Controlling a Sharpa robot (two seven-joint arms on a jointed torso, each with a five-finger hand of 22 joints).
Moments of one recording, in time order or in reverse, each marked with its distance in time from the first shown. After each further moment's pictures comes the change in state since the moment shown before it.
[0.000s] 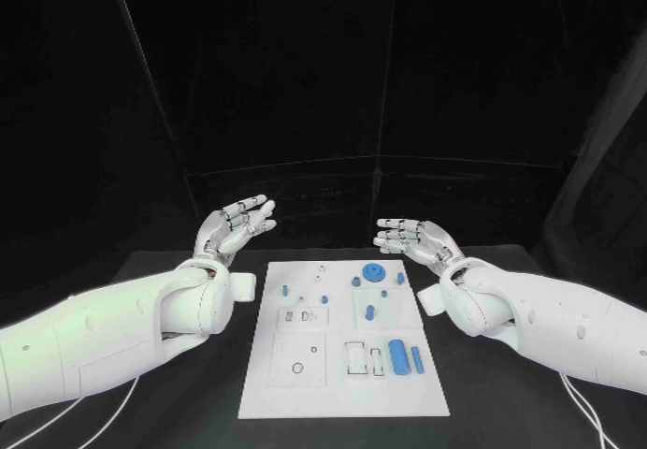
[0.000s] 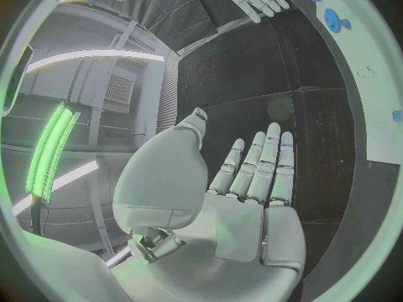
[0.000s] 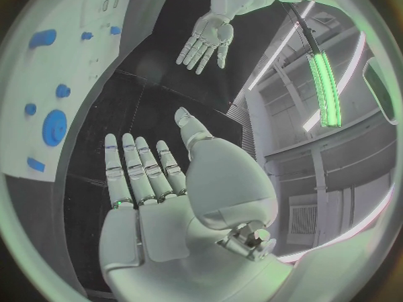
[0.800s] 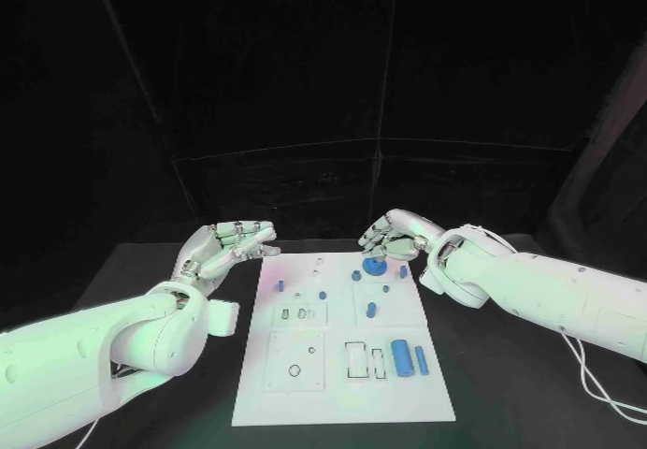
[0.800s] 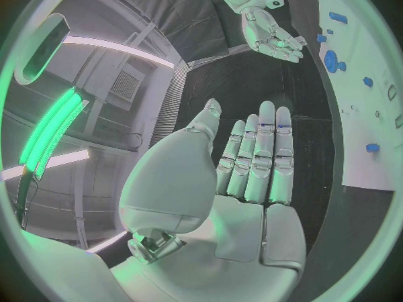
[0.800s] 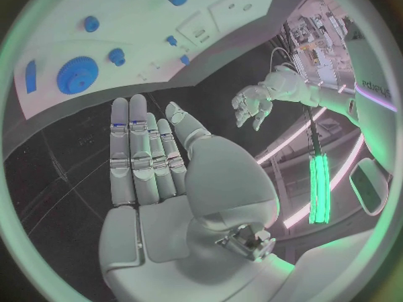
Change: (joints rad) left arm 0.010 -0.155 0.000 0.246 -0.082 0.127 -0.007; left_hand 0.109 0.056 -0.066 -0.170 0.004 0.308 0.044 0.006 -0.017 0.291 -0.075 -0.024 -0.029 0.309 -0.089 0.006 0.055 0.014 0.325 -0.071 0.025 -0.035; right arm 0.124 0.027 0.004 -0.045 -0.840 0.080 -0.221; right_hand 0.016 -0.039 0.110 -0.140 -0.014 0.432 0.008 -0.013 -0.001 0.487 -0.112 -0.042 0.004 0.692 -0.171 0.154 0.107 0.022 0.473 -0.159 0.420 0.189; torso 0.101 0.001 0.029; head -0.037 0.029
